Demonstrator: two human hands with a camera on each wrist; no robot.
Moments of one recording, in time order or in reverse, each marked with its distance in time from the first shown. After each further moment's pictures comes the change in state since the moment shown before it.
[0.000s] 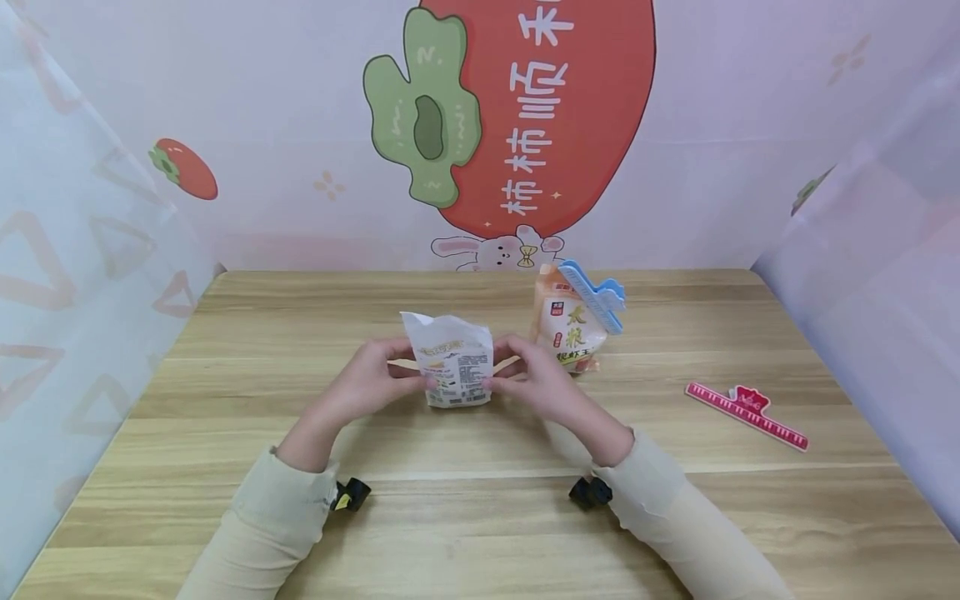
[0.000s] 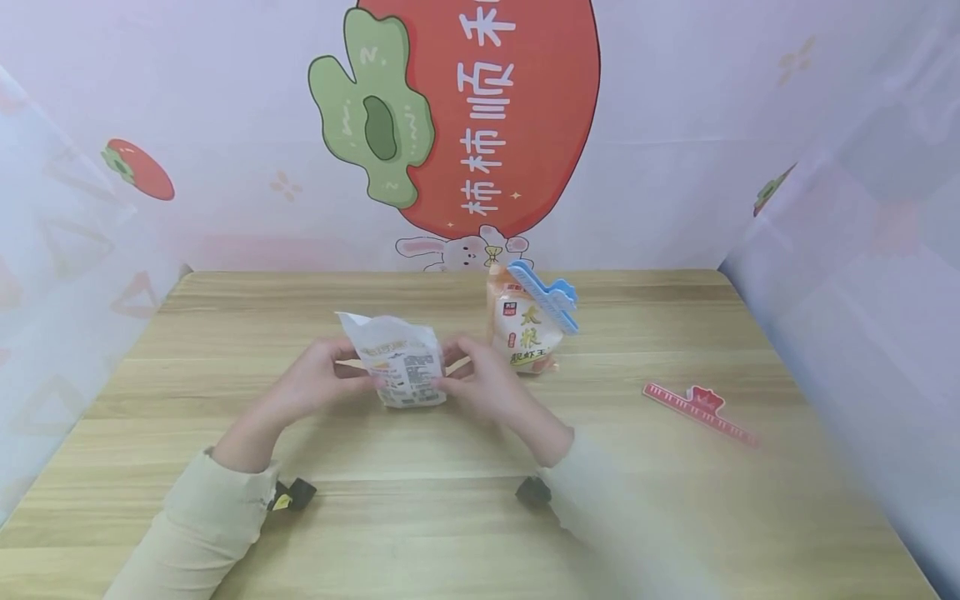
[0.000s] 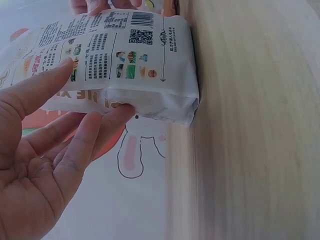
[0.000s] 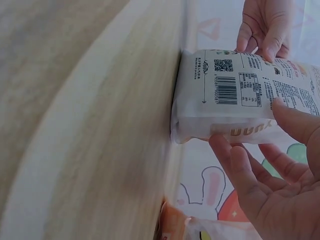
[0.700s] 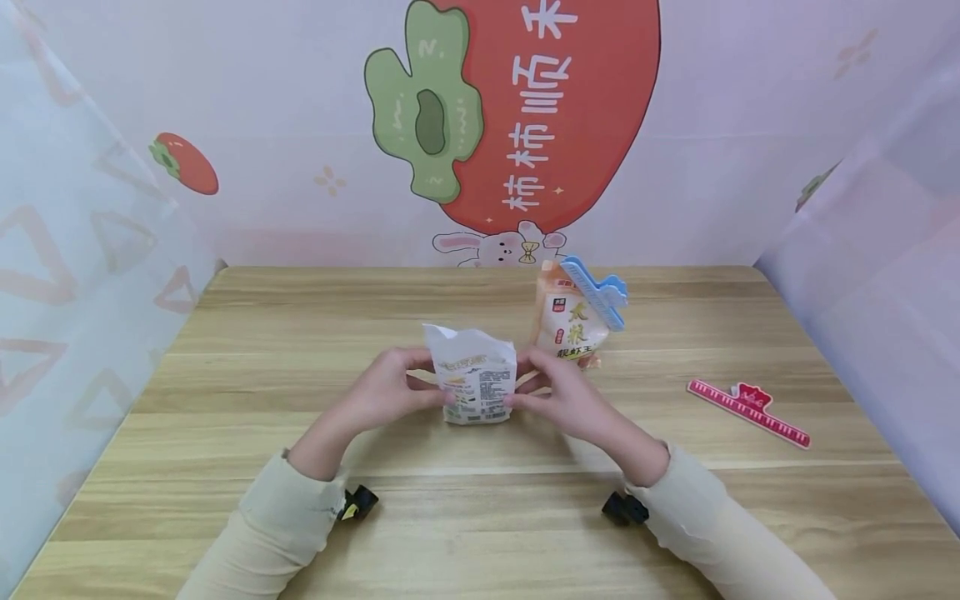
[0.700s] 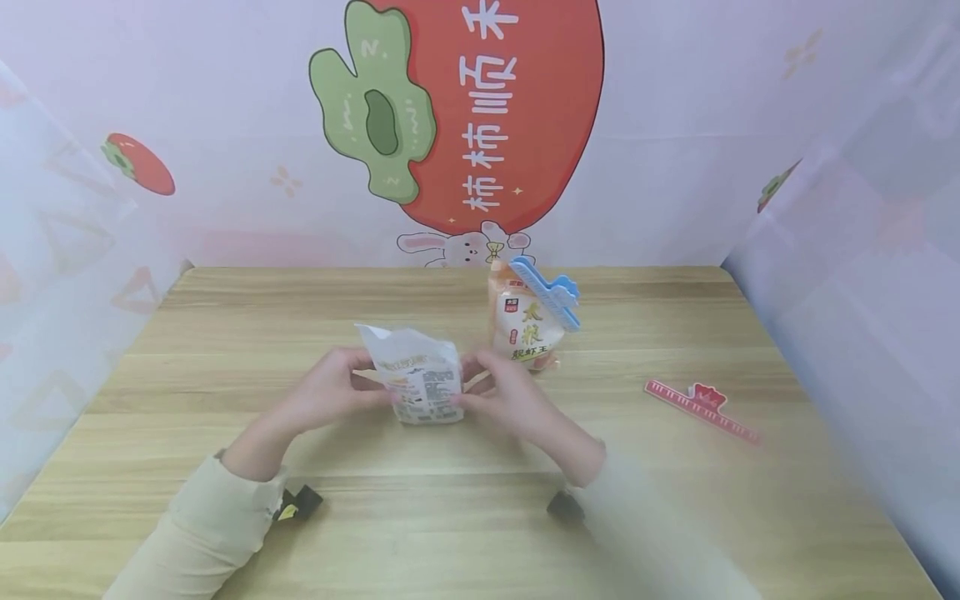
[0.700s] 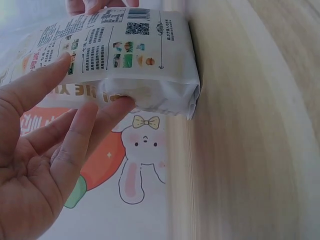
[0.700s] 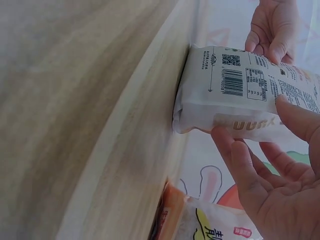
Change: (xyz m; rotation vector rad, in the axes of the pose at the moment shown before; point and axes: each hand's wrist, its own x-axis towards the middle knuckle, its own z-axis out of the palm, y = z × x) left_hand -0.007 0.014 0.019 -0.035 -0.080 -0.025; right_hand -0.031 0.008 -0.013 -0.033 -0.042 -0.026
